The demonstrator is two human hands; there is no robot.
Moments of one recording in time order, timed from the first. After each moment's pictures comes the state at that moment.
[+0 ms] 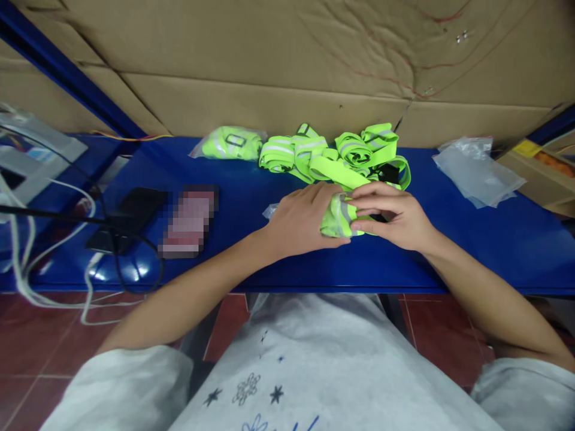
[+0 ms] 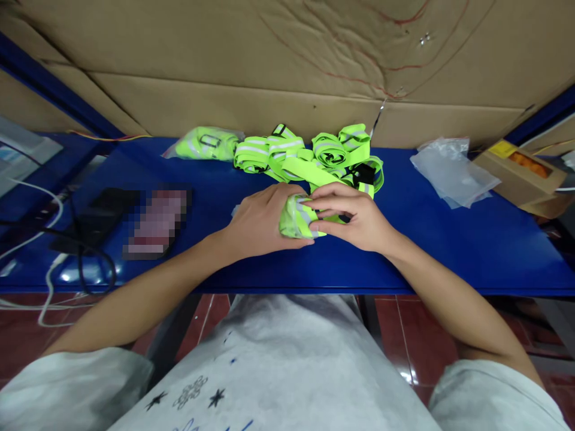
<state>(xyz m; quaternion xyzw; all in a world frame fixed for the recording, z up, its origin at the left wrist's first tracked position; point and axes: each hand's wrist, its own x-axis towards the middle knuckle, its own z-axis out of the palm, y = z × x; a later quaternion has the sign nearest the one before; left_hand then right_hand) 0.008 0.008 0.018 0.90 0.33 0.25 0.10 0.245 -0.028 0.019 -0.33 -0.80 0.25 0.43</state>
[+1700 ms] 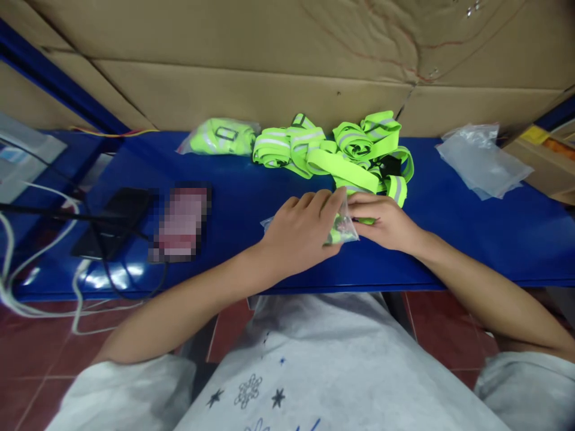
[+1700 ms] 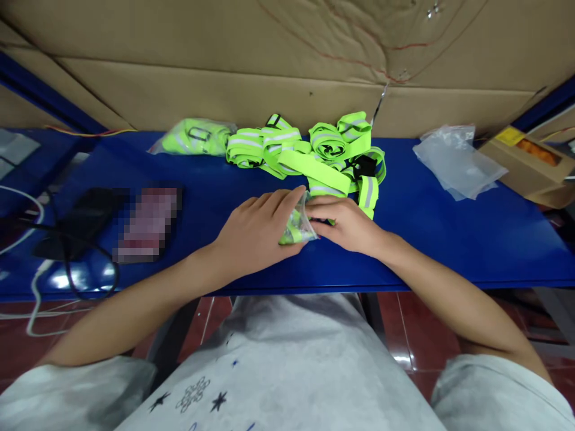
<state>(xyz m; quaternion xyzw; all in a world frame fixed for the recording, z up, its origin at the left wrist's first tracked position) 0.007 -0.022 0.033 0.93 0.37 0.10 -0.03 0.232 -0.025 0.012 -0.36 -0.83 0.28 0.32</state>
